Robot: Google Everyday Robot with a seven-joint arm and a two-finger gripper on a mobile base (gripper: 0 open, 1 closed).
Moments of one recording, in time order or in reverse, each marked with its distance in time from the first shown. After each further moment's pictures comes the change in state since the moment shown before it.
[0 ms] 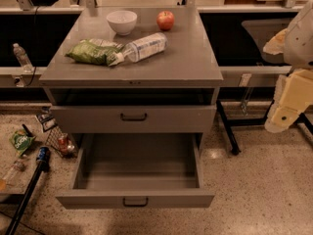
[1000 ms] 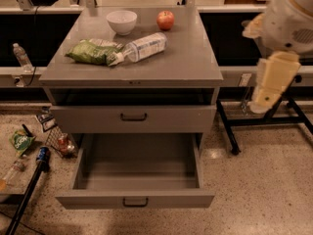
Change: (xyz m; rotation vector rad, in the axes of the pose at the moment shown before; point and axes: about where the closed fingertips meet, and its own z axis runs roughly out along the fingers) arm -0.032 -0.030 0.003 0.022 -0.002 -0.128
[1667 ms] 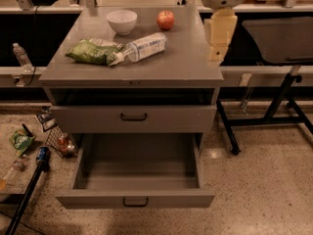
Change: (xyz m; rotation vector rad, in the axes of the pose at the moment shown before) arm -0.101 -0.086 0.006 0.071 -0.019 -0.322
